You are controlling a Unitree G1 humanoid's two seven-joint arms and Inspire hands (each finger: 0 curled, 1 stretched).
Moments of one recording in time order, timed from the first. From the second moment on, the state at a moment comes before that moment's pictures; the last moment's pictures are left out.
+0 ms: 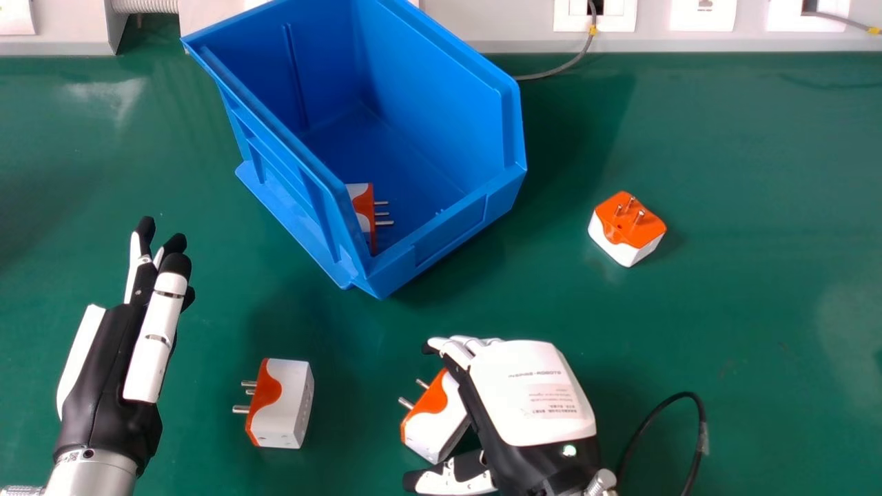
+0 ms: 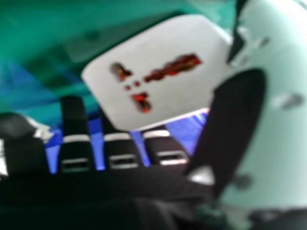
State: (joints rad) left arm 0.27 0.24 0.26 0.02 -0.13 -0.21 -0.23; right arm 0.13 -0.15 0.70 0.06 -1.10 0.26 -0.24
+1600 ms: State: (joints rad) left arm 0.28 0.24 0.27 0.00 -0.14 -0.19 -0.23; right arm 0.04 -0.13 0.67 0.17 -0.95 0.14 -0.28
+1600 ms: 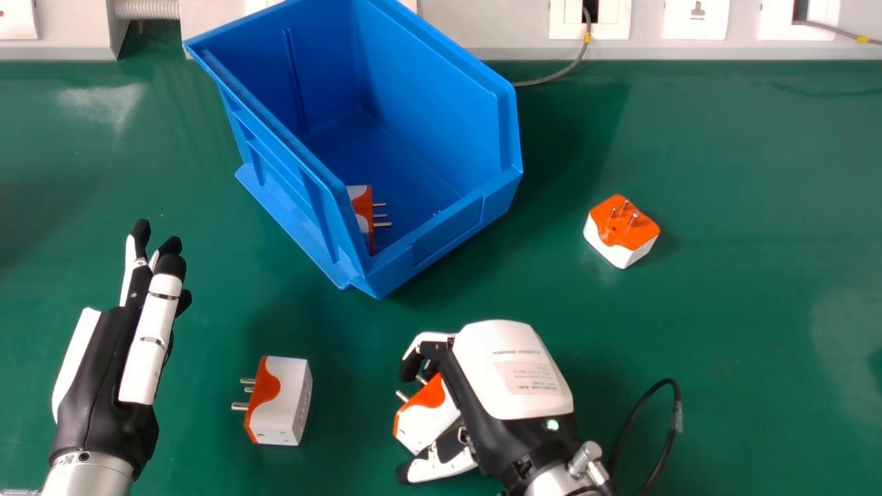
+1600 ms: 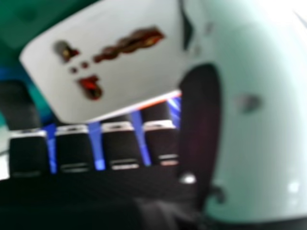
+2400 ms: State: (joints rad) left arm 0.28 0.24 0.28 0.01 -0.14 -0.19 -0.24; right arm 0.14 -0.16 0.60 -0.03 -0.90 0.17 -0.16
